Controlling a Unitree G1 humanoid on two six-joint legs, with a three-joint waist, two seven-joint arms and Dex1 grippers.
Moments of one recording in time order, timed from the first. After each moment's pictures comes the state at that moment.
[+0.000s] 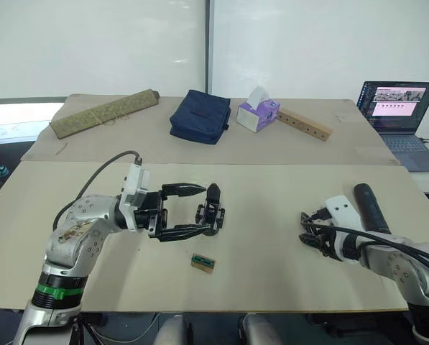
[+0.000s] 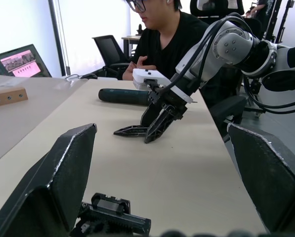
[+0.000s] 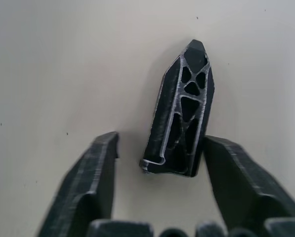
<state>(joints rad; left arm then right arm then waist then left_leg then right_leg) -0.34 0.60 0.03 -0.22 -0.67 0.37 -1.25 -0.18 -0.73 -0.12 -0.45 0.58 1.31 0.23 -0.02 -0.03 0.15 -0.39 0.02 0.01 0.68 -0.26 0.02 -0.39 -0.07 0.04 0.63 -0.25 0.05</state>
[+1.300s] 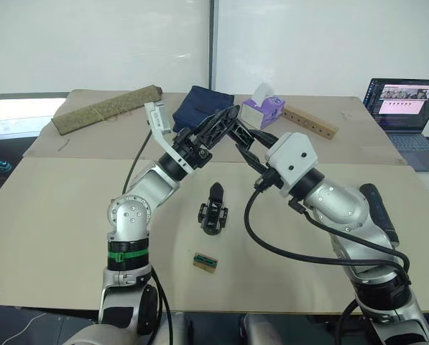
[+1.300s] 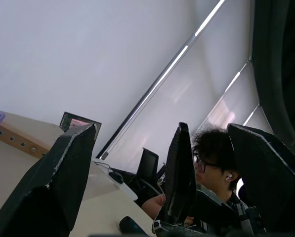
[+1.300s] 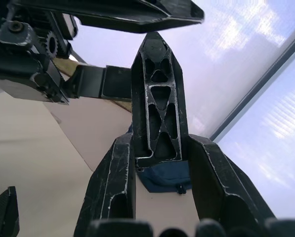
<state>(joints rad) -0.67 0.07 0.20 -0.11 -1.06 0.70 -0.38 -0.49 -0.52 0.19 -0.55 0.08 0.41 0.35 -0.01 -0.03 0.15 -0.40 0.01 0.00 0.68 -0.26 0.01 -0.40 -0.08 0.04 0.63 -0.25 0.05</state>
